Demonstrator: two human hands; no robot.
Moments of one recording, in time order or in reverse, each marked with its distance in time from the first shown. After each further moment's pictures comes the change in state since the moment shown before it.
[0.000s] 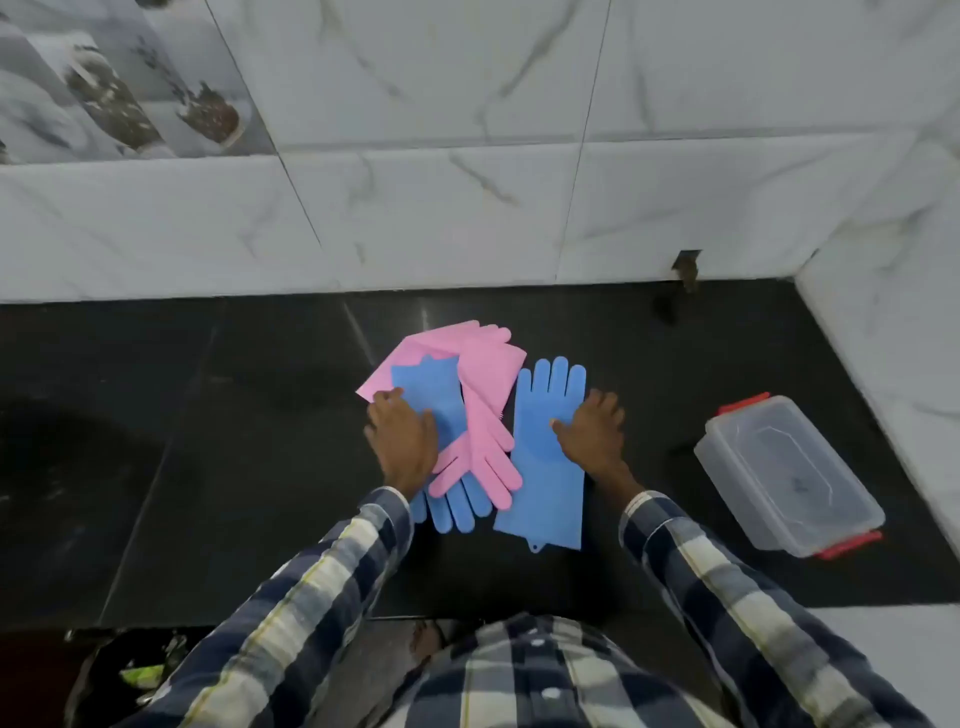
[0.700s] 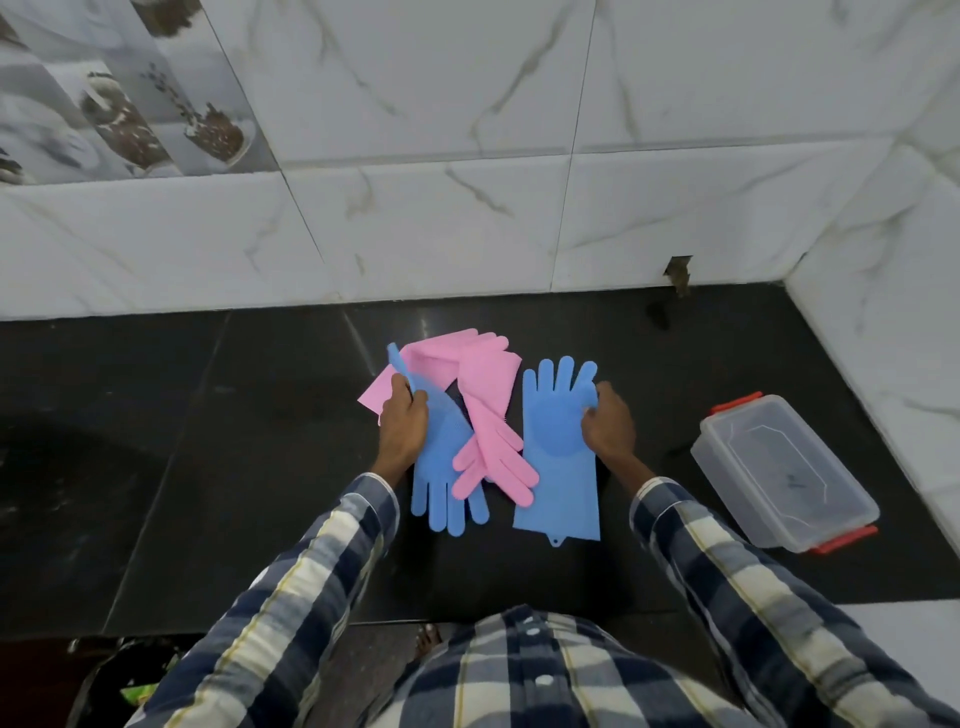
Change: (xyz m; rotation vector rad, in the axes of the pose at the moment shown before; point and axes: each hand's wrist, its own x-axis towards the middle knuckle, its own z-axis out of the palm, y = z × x) left_hand 0.016 0.006 -0.022 -0.659 -0.182 -0.037; right_hand 0.014 0.023 -0.016 0.283 0.042 -0.006
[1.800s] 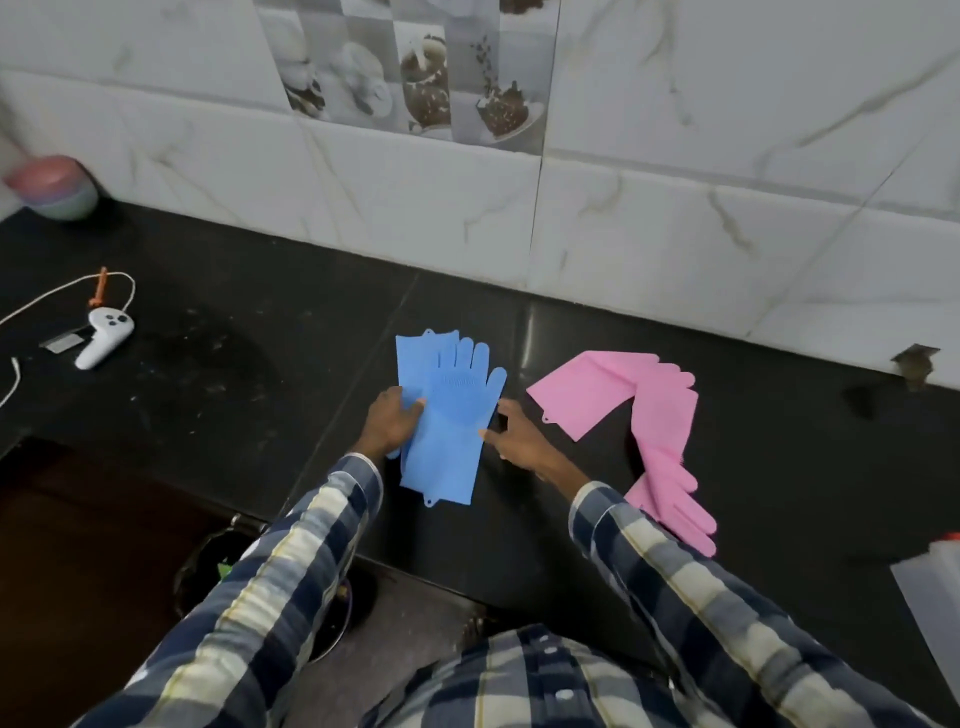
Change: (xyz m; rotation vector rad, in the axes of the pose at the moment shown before) left_hand 0.016 -0.129 -0.243 0.214 0.085 -0.239; right_hand -0.119 -0.217 0.231 0.023 -0.775 -0.294
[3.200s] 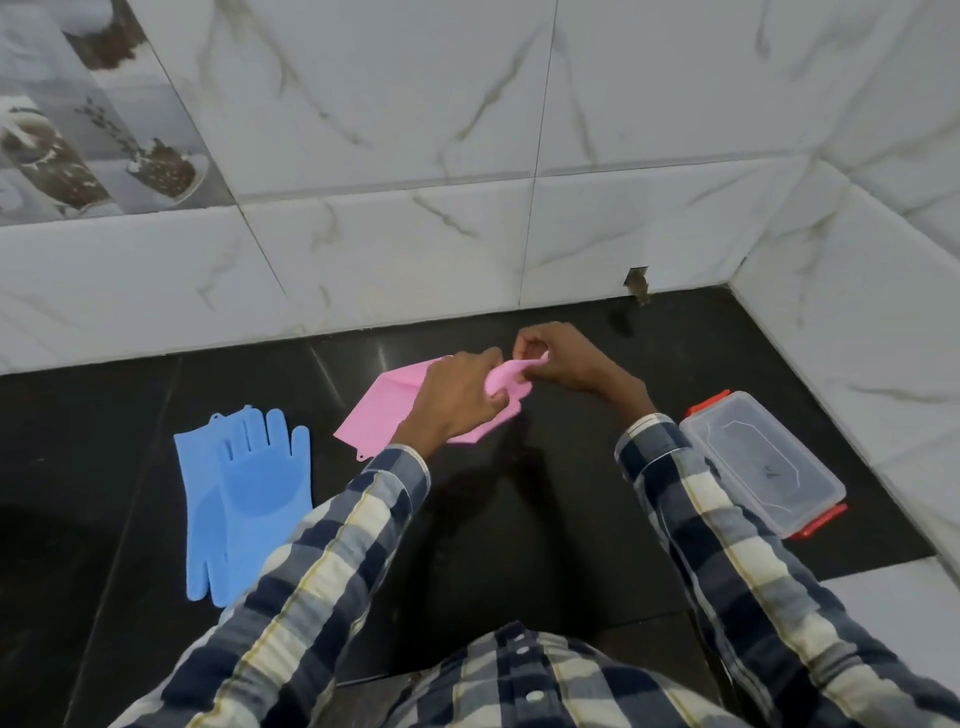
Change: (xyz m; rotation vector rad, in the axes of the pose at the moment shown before) left_hand -0.067 0.267 0.216 0.504 -0.068 1.147; right_hand -0.128 0.109 -0.302 -0.328 0.483 -0.218
